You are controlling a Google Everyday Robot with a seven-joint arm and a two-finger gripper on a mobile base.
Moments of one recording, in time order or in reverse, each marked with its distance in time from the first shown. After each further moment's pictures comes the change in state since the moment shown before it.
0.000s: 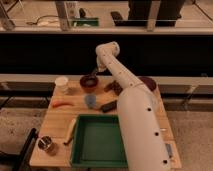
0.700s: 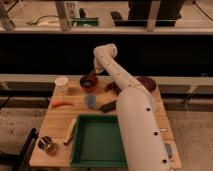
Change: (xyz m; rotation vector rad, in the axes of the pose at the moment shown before) arm -0.022 0.010 0.005 -0.004 -0.033 -0.015
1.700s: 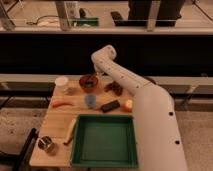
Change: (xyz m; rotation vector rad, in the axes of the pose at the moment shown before) arm -0.002 0.021 -0.036 0.042 0.105 0.017
